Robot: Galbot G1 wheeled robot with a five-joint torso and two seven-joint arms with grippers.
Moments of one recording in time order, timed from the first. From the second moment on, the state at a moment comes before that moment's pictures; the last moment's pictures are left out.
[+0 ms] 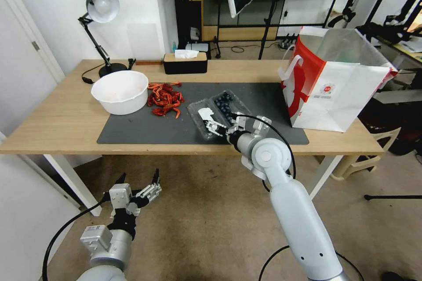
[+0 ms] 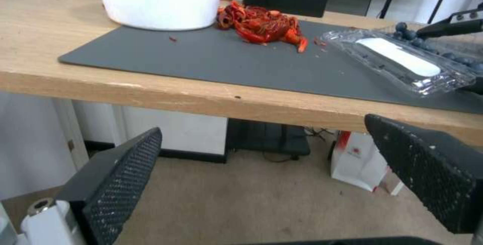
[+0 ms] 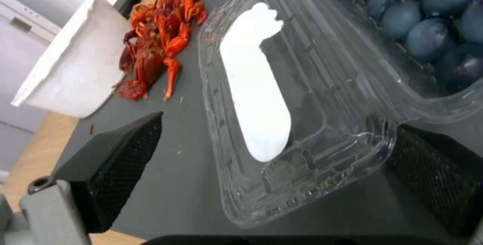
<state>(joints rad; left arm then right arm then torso) 1.80 -1.49 -0.55 -2.25 -0.27 0.10 -0.05 -0.87 1.45 0.22 1.79 1.05 -0.73 0.44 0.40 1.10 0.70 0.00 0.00</state>
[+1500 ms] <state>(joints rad) 1.80 -1.45 -0.60 -2.23 -0.28 0.05 -0.02 -0.93 1.48 0.14 1.93 0.95 -0.71 0.37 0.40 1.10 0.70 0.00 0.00</state>
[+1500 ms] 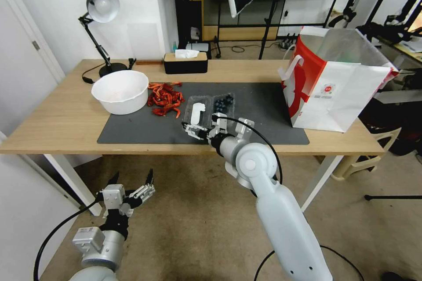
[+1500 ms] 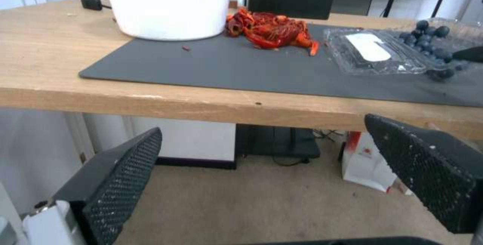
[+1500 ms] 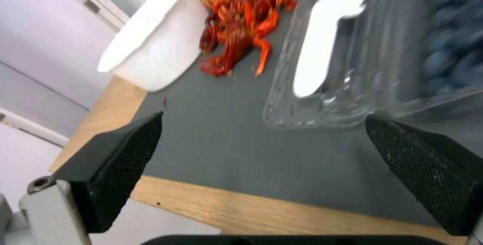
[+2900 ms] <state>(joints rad) 1.75 -1.37 -0.63 -2.11 -0.36 -0.05 0.13 -1.56 1.27 0.40 2.12 0.28 0.04 -0.04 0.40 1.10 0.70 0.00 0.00</state>
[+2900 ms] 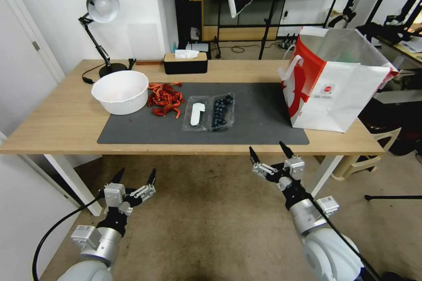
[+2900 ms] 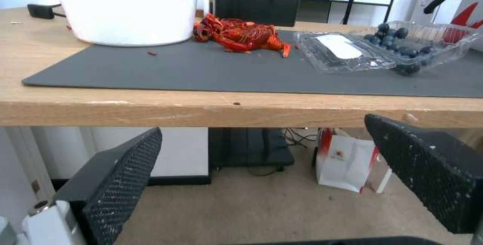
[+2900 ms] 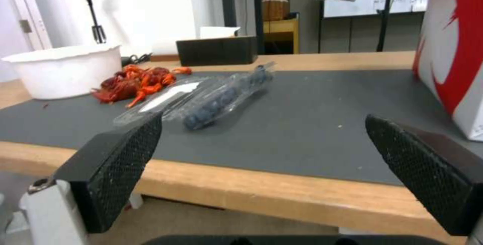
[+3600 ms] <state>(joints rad) 1.67 -1.32 -0.57 -2.11 -0.50 0.04 0.10 -1.62 1.29 0.39 2.14 0.22 0.06 -0.05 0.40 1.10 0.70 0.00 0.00</state>
